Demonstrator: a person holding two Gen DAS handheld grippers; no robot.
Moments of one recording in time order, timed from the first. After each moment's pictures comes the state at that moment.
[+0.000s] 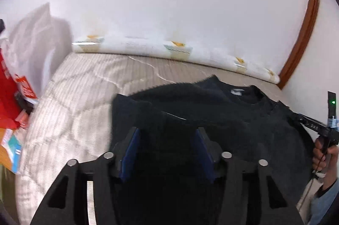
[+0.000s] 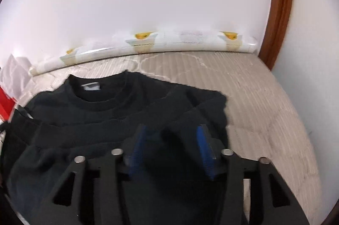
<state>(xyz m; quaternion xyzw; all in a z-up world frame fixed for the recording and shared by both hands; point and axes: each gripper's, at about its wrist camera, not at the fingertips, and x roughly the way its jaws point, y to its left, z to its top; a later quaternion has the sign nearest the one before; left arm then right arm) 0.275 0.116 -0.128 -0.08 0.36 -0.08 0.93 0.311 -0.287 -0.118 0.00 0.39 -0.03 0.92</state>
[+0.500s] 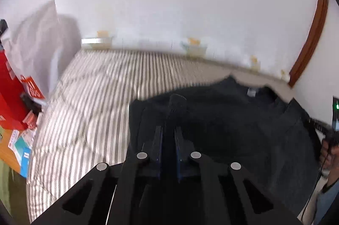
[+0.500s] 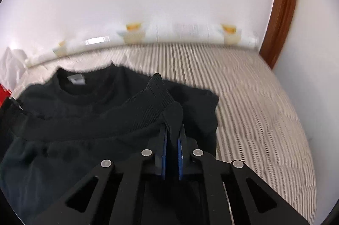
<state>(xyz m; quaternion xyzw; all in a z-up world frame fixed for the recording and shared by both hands) 0.293 0.131 -0.125 -0.07 0.37 -0.07 0.92 0.324 -0.307 -0.128 0.00 0.39 -0.01 0.92</state>
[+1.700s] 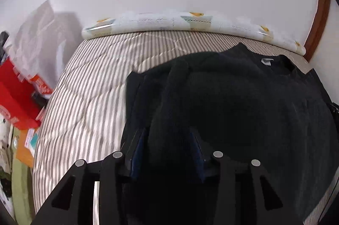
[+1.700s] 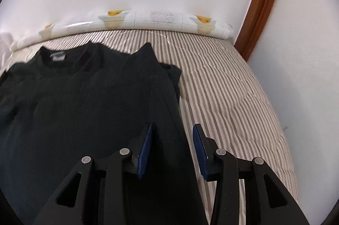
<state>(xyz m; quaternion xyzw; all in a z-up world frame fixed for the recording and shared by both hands) 0.281 0.105 -0.156 0.00 0.43 -0.02 0.90 0.281 -0.323 -0.144 -0.06 0.42 -0.08 0.90</state>
